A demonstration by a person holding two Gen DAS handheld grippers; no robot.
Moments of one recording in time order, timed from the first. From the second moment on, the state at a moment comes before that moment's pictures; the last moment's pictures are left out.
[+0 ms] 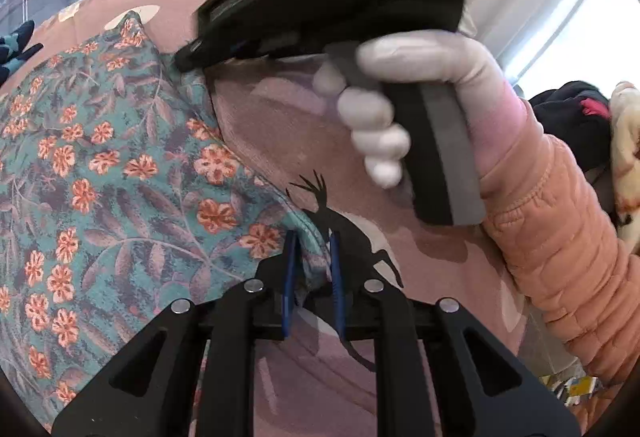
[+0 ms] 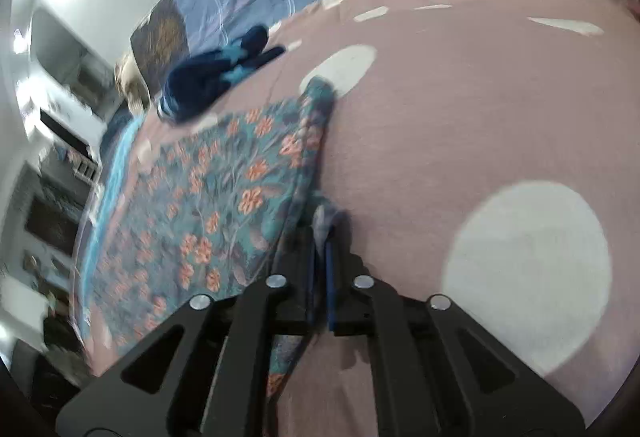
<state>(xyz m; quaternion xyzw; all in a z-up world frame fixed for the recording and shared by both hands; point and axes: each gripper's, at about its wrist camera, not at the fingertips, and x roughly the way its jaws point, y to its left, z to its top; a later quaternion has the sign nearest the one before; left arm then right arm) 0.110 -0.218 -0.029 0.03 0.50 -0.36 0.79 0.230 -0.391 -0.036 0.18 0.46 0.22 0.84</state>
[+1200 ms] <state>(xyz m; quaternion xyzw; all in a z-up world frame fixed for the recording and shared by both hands) -0.046 0.160 0.031 -0.21 0.34 -0.05 0.92 0.102 -0.201 0.051 -0.11 0.39 0.30 0.87</state>
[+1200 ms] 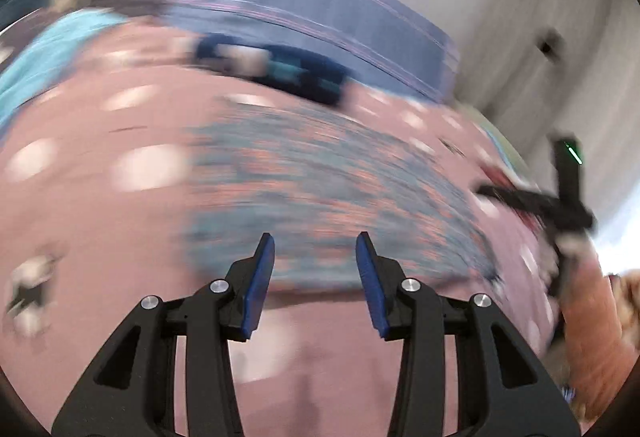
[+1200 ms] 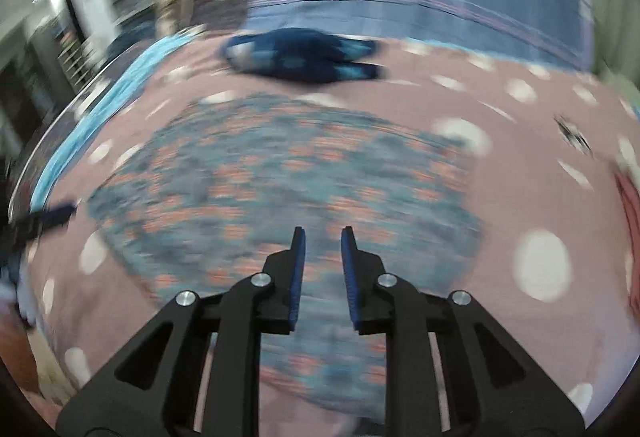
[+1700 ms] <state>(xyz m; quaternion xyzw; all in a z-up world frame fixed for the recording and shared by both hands) -0.076 0.263 -0.029 -0.27 0.33 -0.01 0.90 -0.078 0.046 -0.046 -0.51 0.11 0.30 0.80</state>
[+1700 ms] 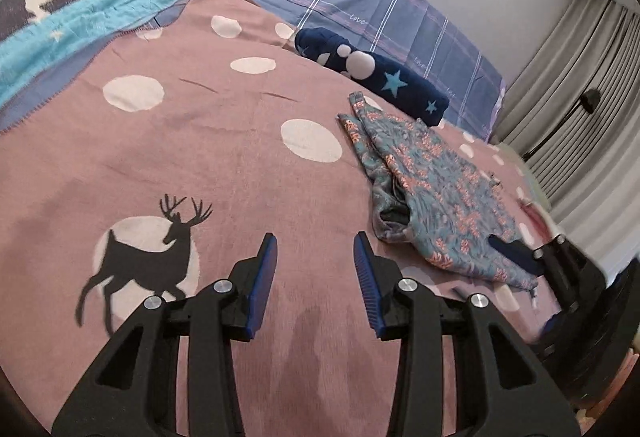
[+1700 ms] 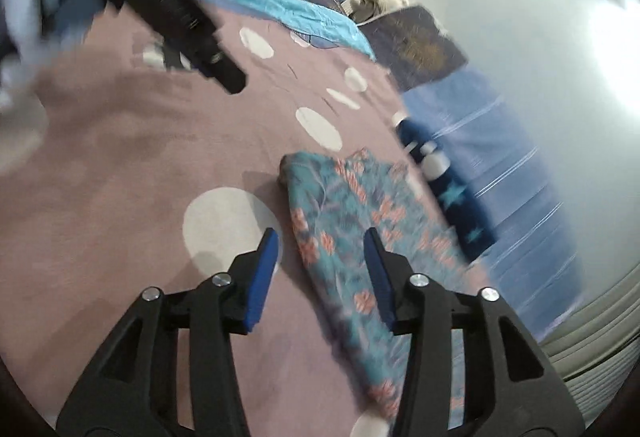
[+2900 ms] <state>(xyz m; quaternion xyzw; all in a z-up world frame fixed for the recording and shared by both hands) 0.145 0.257 -0.054 -0.35 0.41 -0.18 0.82 -0.037 0.077 -0.028 -0.41 0.15 0.31 0.84</state>
